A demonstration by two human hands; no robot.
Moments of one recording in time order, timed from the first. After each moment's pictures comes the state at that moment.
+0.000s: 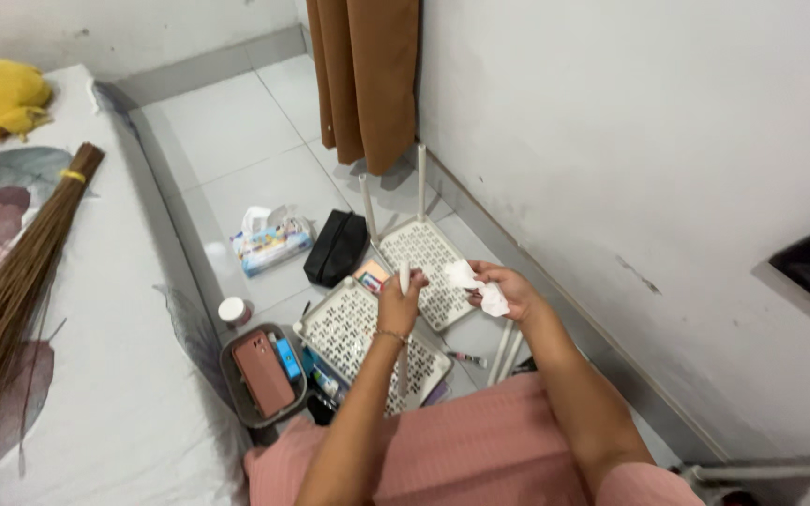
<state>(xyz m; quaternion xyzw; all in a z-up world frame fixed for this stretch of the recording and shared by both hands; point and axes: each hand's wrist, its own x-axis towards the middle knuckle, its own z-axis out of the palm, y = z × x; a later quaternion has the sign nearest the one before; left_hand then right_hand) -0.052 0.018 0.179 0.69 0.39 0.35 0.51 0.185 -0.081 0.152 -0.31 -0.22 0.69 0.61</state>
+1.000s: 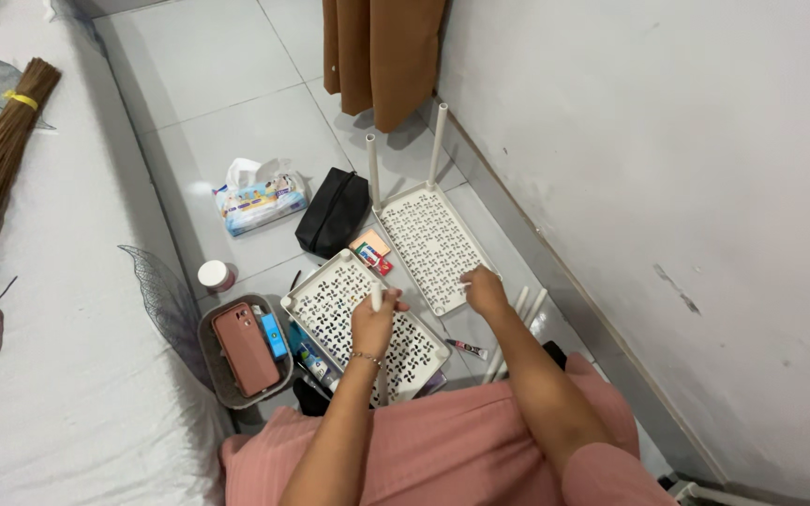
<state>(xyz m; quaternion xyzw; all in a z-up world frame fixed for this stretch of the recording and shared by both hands) -0.099 0.014 0.124 0.52 0.51 0.30 0.61 0.180 -0.032 -0.002 -0.80 -0.52 0.14 0.27</state>
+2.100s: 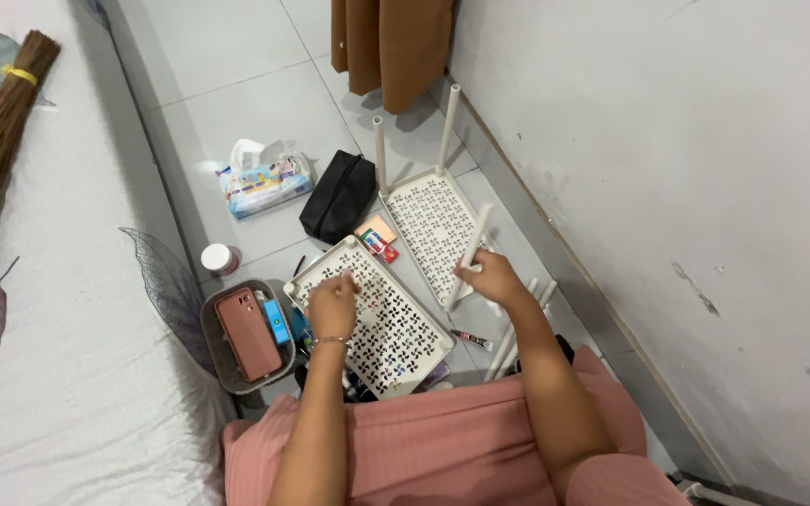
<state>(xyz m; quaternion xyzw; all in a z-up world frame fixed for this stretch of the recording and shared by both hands) -0.145 0.044 0.156 0.64 0.64 0.18 0.38 0.142 -0.043 0.133 -0.76 -0.45 0.34 0.32</state>
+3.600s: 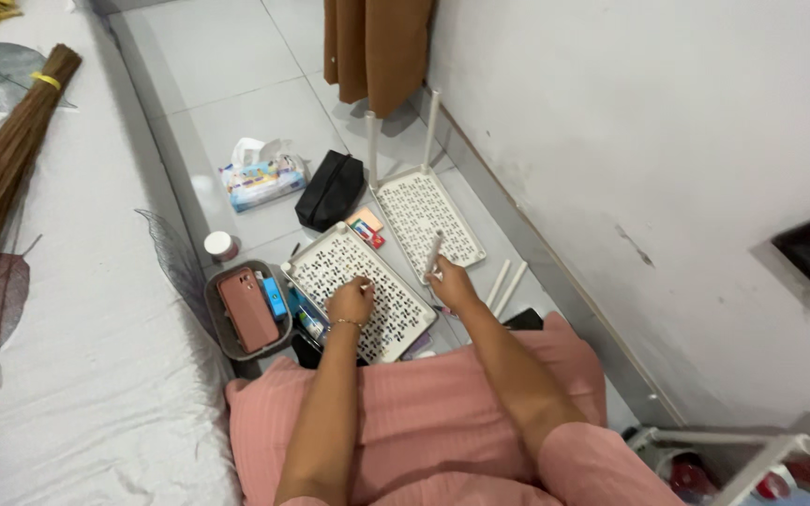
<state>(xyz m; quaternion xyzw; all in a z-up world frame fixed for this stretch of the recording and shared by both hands) -0.141 0.009 0.072 0.76 0.56 0.14 0.30 0.099 -0.077 0.045 -0.74 -0.53 0.14 0.39</state>
